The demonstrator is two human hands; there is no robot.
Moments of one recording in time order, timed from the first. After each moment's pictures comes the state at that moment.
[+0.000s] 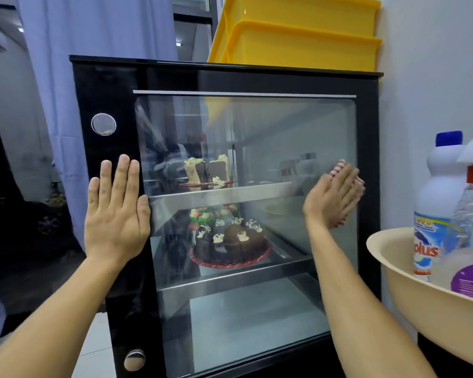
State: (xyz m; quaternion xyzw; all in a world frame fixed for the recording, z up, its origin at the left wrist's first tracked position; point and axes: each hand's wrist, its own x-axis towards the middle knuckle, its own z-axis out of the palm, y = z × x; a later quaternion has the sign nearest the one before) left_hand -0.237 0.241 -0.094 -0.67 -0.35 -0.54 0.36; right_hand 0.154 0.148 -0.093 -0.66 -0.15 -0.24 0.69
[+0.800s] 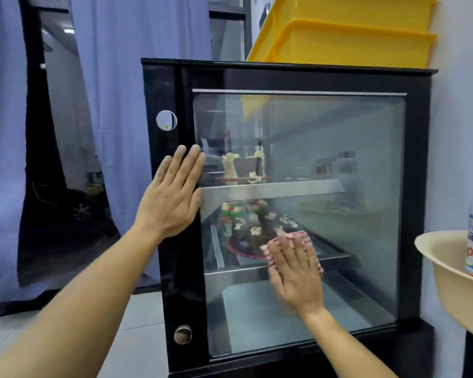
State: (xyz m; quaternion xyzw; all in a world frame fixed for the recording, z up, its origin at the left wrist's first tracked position) left_hand -0.261 0.240 -0.064 -0.74 -0.28 -0.41 0.45; right_hand 0.036 0.163 -0.267 -0.55 -0.56 -0.49 0.38
